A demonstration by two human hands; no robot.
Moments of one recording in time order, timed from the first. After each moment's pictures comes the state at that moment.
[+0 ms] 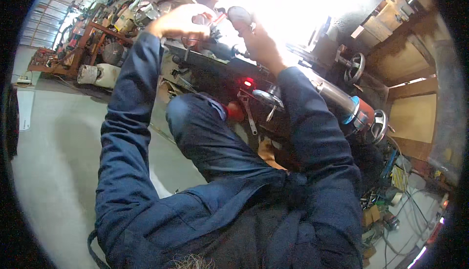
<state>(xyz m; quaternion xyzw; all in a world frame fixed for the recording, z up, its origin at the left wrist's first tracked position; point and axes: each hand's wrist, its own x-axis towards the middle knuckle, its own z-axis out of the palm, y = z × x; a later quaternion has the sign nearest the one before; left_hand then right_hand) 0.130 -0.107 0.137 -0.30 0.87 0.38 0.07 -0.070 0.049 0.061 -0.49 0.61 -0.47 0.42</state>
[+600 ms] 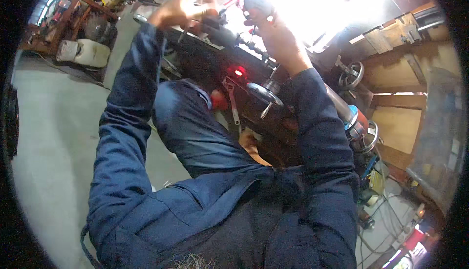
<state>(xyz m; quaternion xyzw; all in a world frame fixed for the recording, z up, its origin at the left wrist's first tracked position) 0.154 -0.115 0.088 -0.23 0.89 0.37 -0.14 -0.065 0.044 0.069 -0.50 0.51 -0.53 0.45</state>
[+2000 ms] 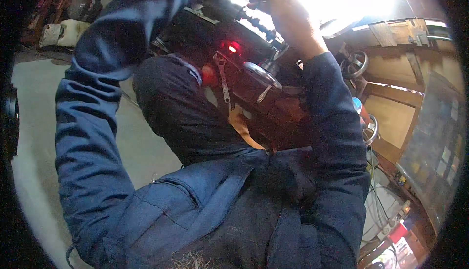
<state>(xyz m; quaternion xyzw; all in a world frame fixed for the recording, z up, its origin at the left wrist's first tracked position) 0.089 -0.115 0.104 -0.11 0.91 0.28 -0.30 -0.073 0.045 0.064 -0.64 0.45 -0.47 0.41</state>
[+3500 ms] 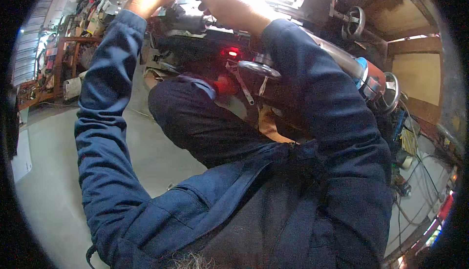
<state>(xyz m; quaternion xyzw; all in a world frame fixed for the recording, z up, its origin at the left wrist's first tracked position) 0.062 -0.081 0.133 -0.19 0.89 0.35 -0.24 -0.069 0.003 -0.005 -0.53 0.52 -0.52 0.43</state>
